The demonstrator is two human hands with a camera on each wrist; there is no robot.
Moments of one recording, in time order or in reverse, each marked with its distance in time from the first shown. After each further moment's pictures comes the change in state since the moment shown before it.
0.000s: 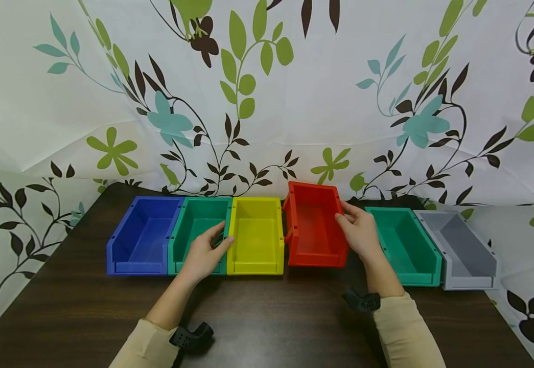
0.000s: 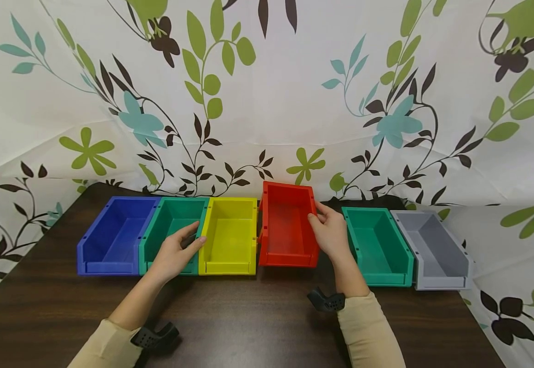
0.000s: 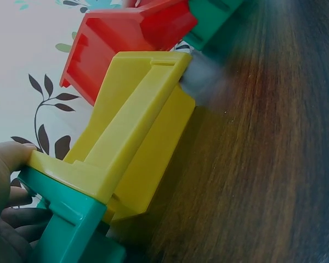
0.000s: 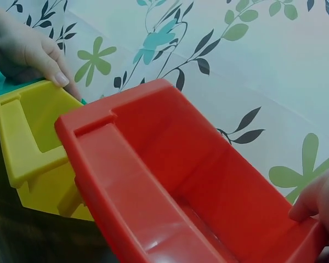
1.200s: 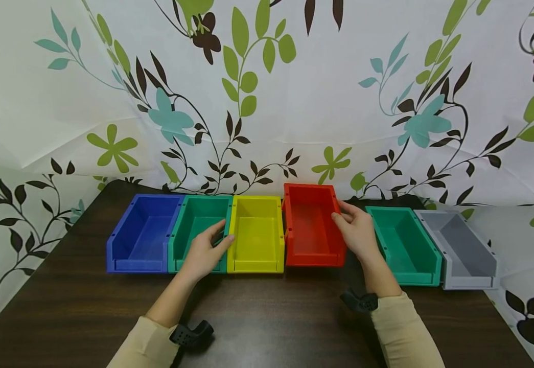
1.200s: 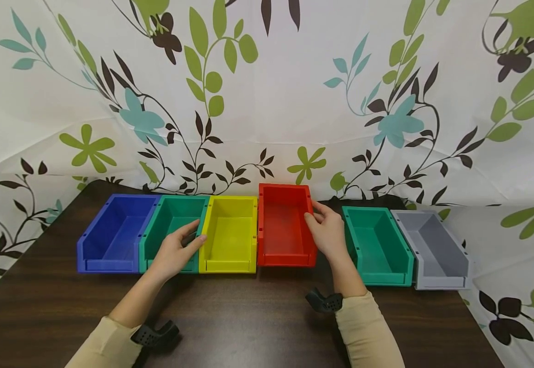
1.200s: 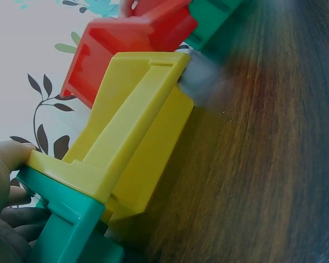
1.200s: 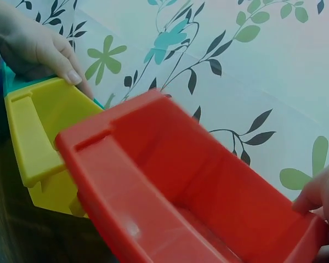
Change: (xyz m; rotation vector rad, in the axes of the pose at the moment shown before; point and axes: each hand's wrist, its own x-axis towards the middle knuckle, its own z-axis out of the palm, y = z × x) left_hand 0.001 0.001 0.000 0.003 -0.004 0.005; right_hand -0.003 -0.004 0.006 0.006 0.012 -0.007
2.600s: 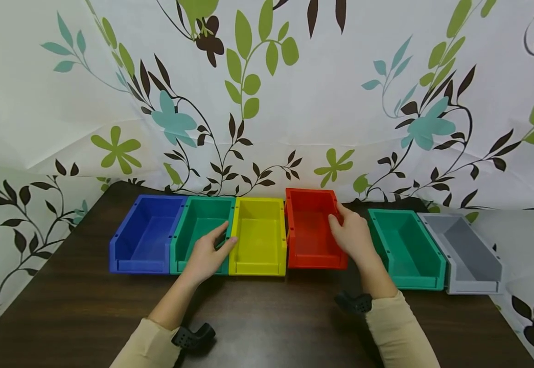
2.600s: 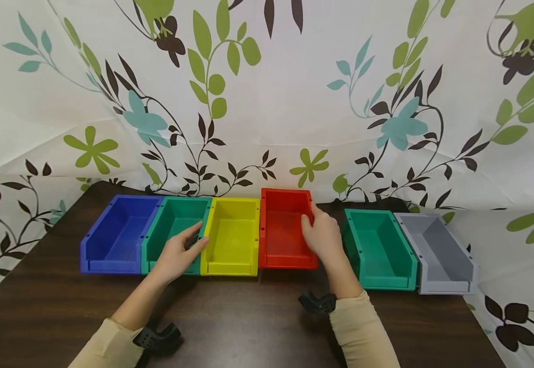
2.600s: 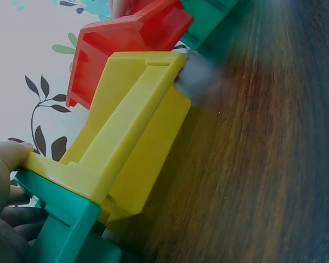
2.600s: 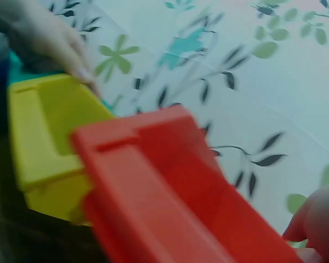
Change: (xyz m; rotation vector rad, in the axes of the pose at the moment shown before) left_hand -0.001 -0.001 0.002 0.040 0.002 0.012; right_hand 0.002 -0.012 0.010 -0.477 -0.003 -0.122
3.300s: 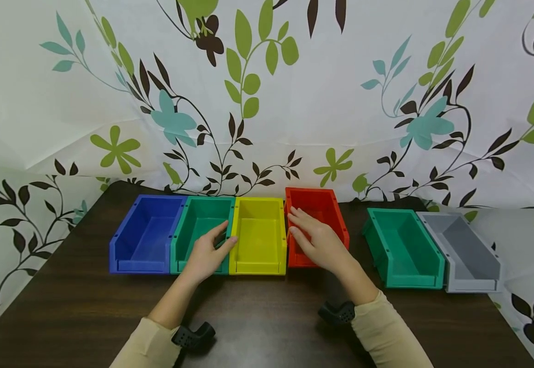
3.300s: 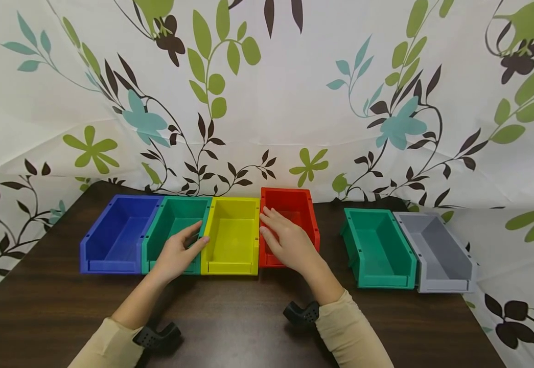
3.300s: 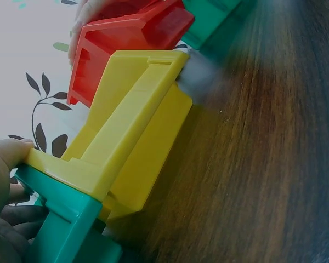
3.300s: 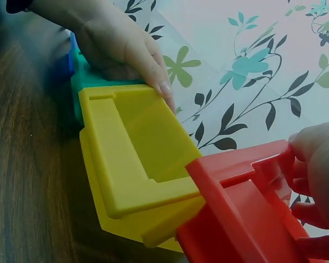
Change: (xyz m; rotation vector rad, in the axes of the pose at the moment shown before) left_hand 0.002 -0.002 0.000 -0.017 0.009 0.007; right_hand -0.020 -0.032 0.031 -0.012 -0.139 -0.510
